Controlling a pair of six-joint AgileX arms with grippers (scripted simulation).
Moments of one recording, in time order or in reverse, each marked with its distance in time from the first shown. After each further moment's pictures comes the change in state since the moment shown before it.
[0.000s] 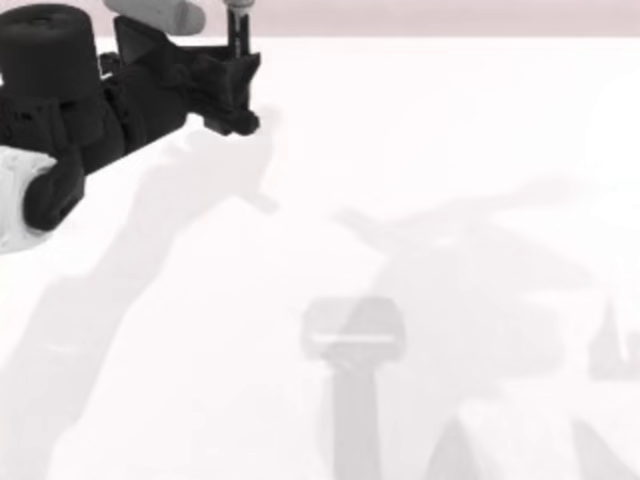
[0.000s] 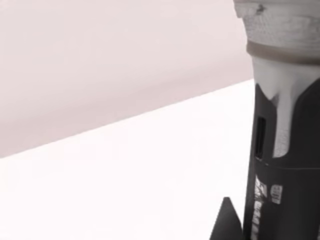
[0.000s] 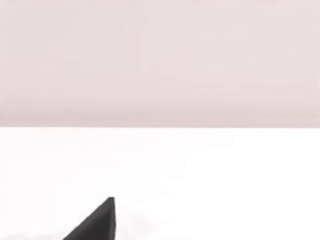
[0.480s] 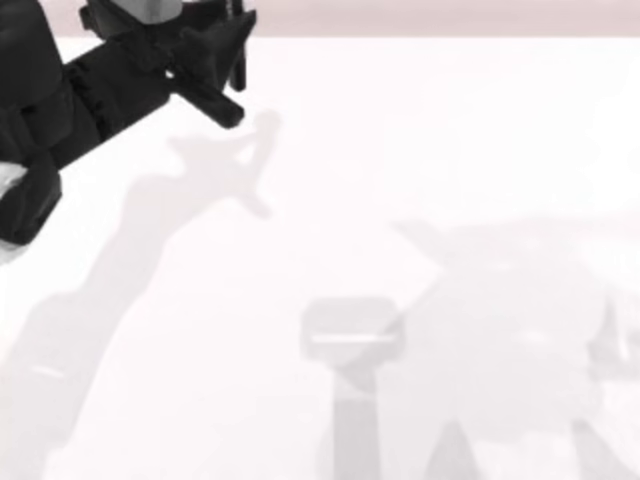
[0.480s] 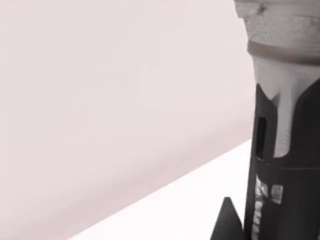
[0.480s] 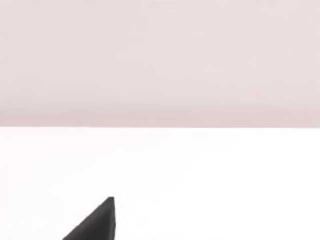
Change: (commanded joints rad) left arm 0.012 -0.093 -0.060 0.180 0.084 0.052; right arm 0.000 0.000 0.000 0.000 0.000 0.000
